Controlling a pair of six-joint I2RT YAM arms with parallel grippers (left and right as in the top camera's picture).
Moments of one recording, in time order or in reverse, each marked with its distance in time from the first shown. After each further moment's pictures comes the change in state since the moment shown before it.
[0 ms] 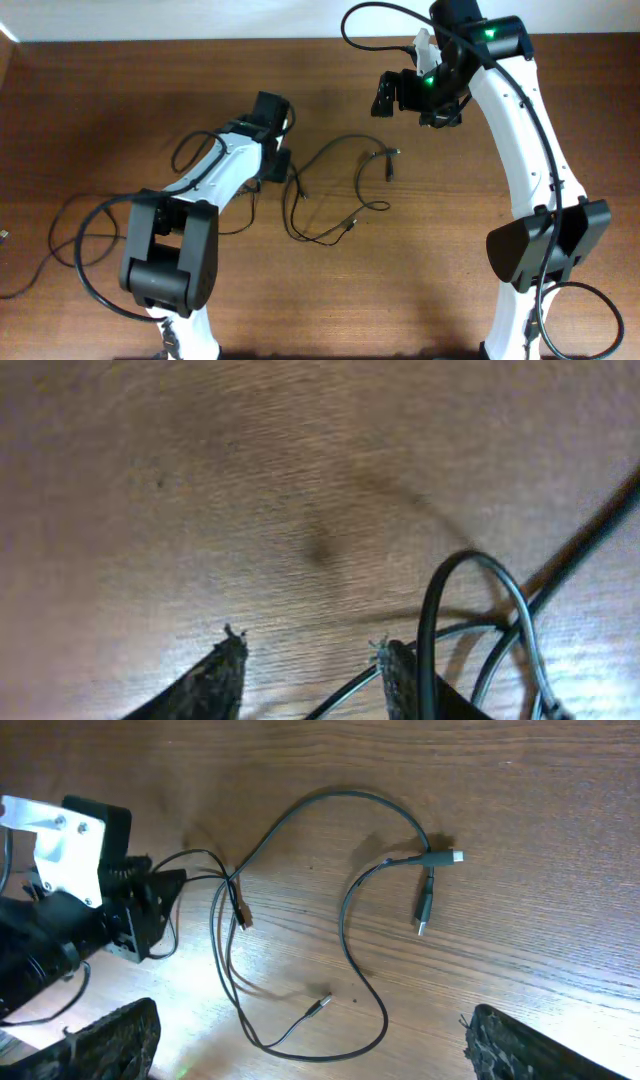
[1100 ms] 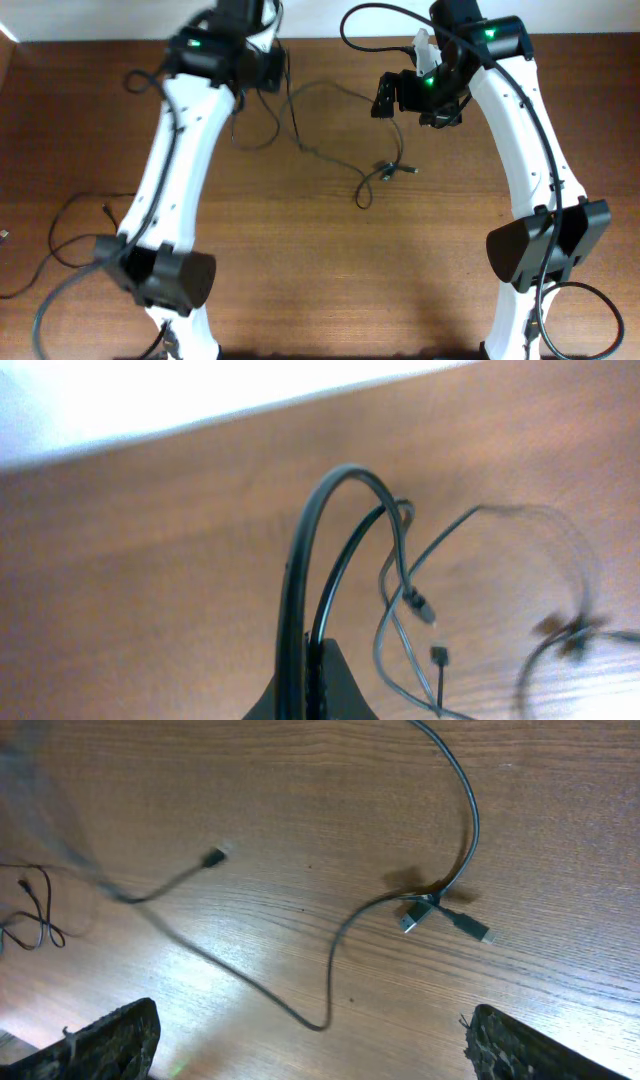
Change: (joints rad) left arm 0.013 -0.006 0.896 -0.496 0.070 0.042; right arm 0.000 0.000 0.000 -0.003 0.001 -0.020
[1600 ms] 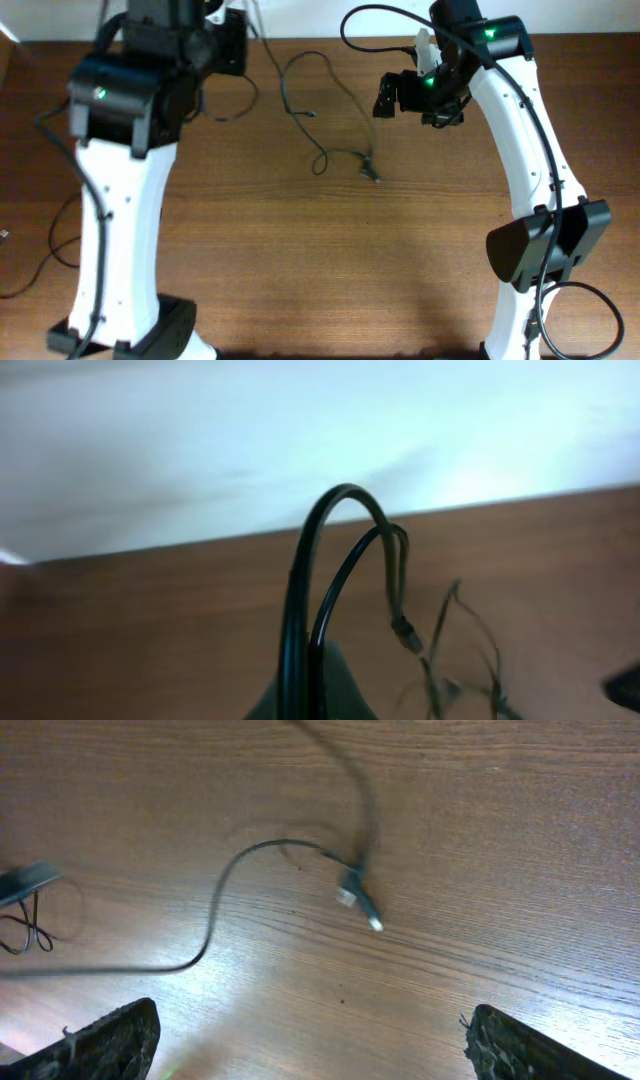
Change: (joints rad) left arm 0.000 -0.215 0.164 -0.049 -0.118 -0.027; right arm 0.000 0.000 0.000 0.000 0.023 -0.004
